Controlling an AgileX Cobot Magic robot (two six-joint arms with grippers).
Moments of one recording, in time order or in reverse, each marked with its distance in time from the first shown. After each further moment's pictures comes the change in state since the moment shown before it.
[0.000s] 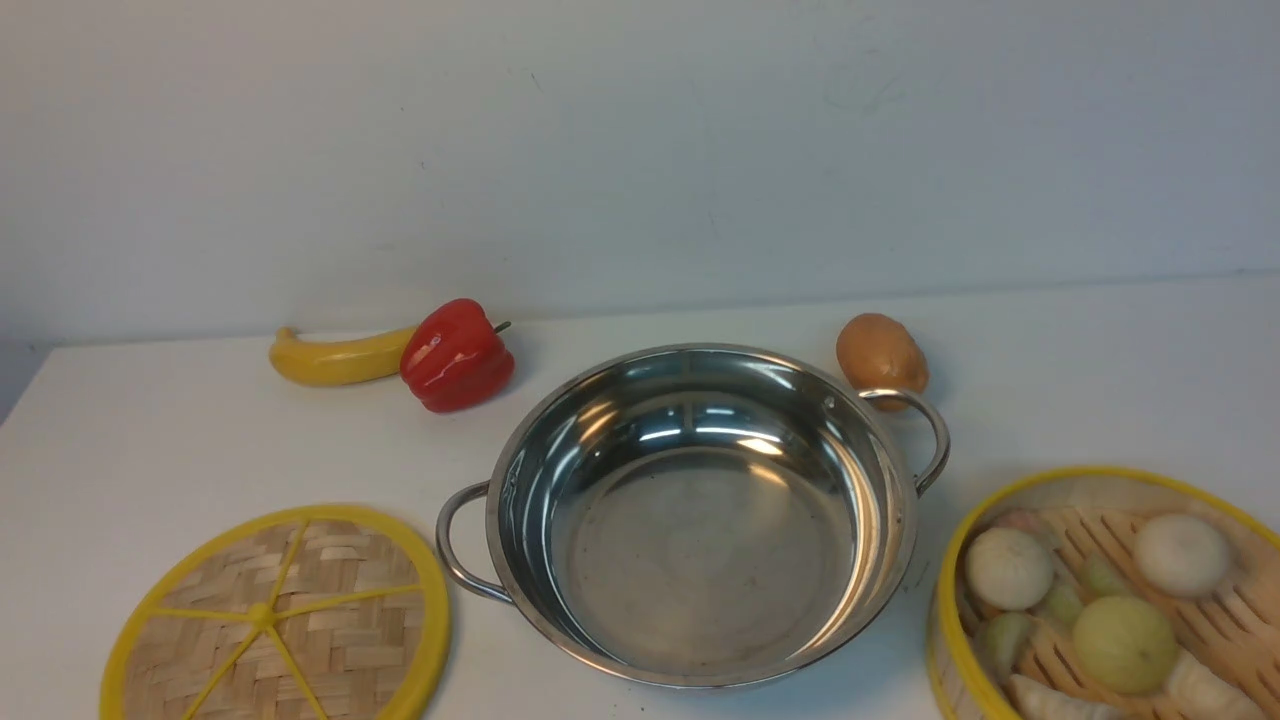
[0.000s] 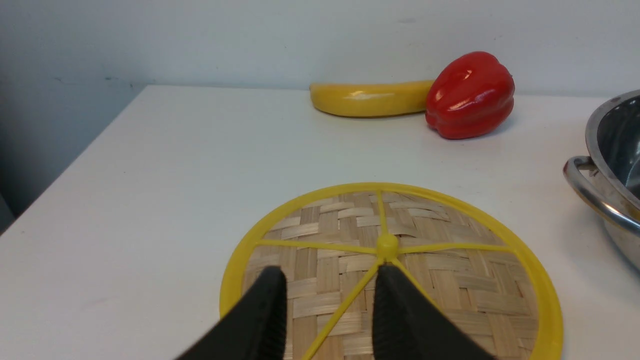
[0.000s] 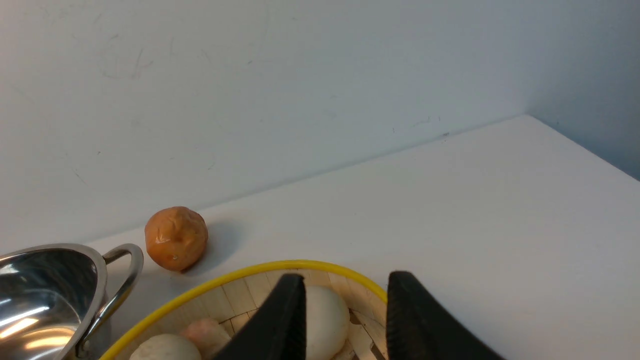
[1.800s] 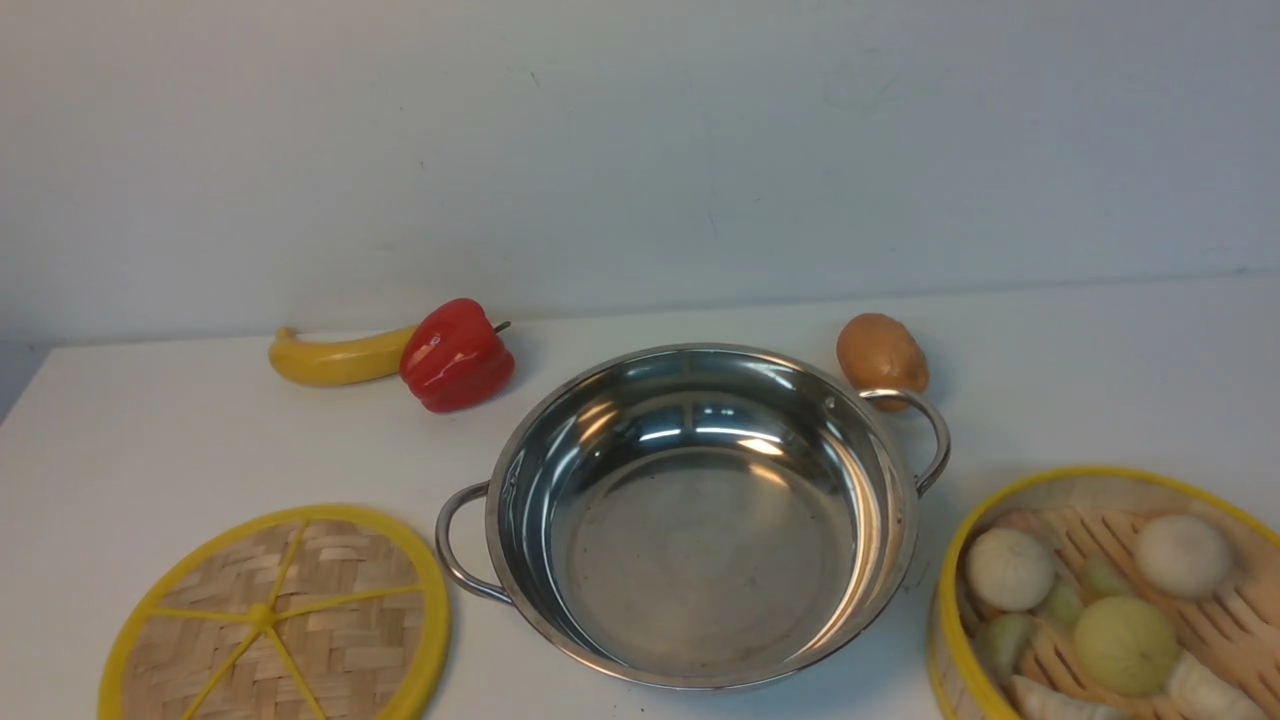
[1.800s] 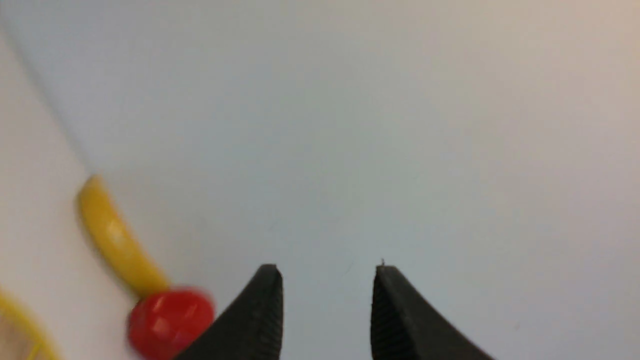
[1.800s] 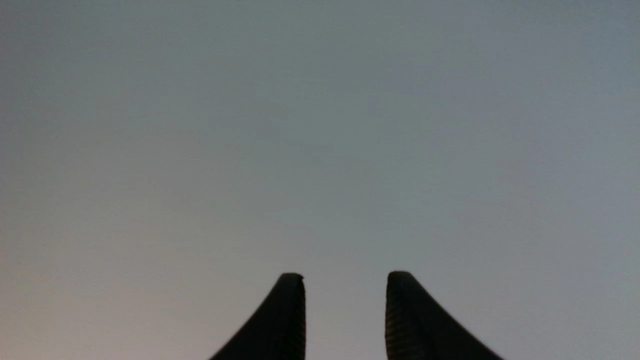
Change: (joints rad) right arm 0.000 0.000 0.002 0.747 -0.725 0.406; left arm 0.000 0.000 -0.081 -0.919 -0.417 -0.126
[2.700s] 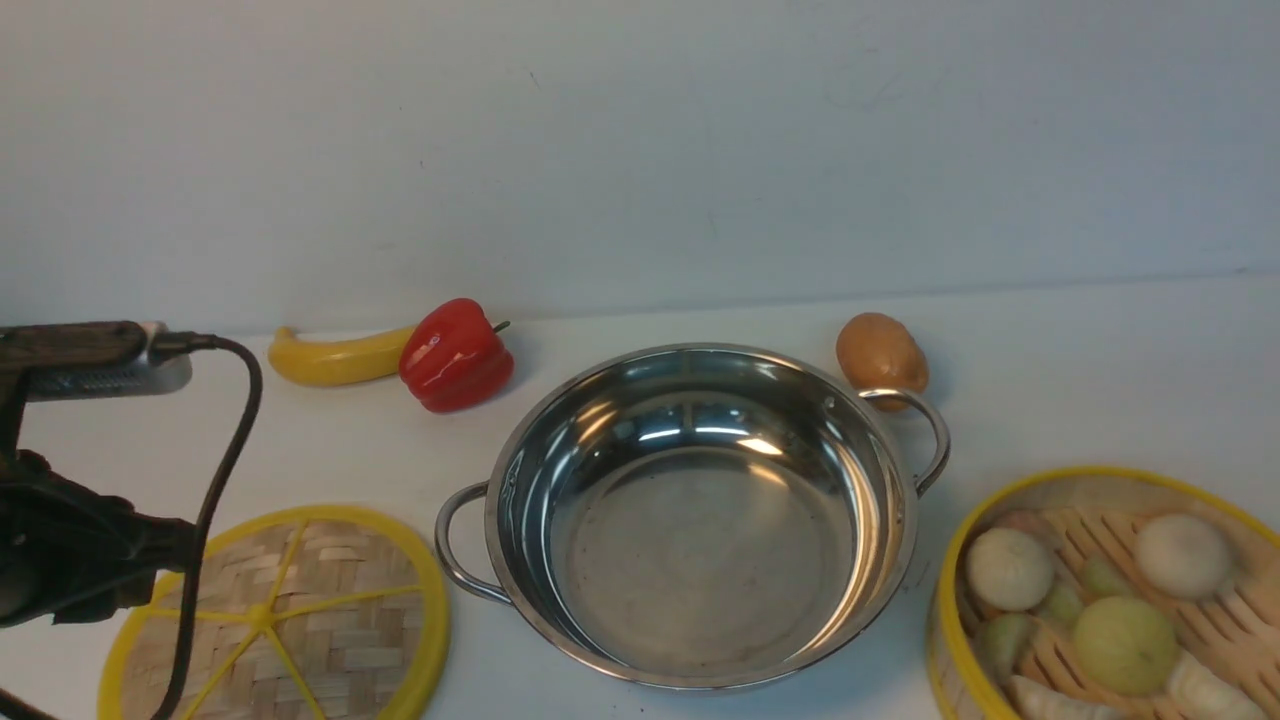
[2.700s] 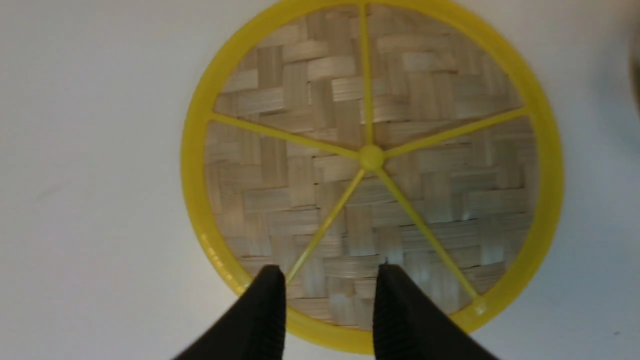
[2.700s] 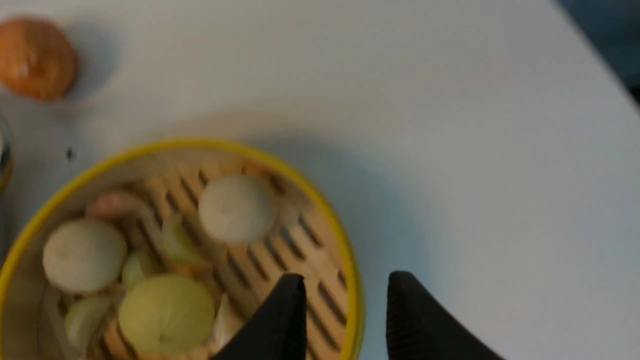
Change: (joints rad) right arm 0.000 0.910 -0.729 -0.733 1.365 -0.518; left arm 0.000 1.209 -0.776 0.849 0.965 0.258
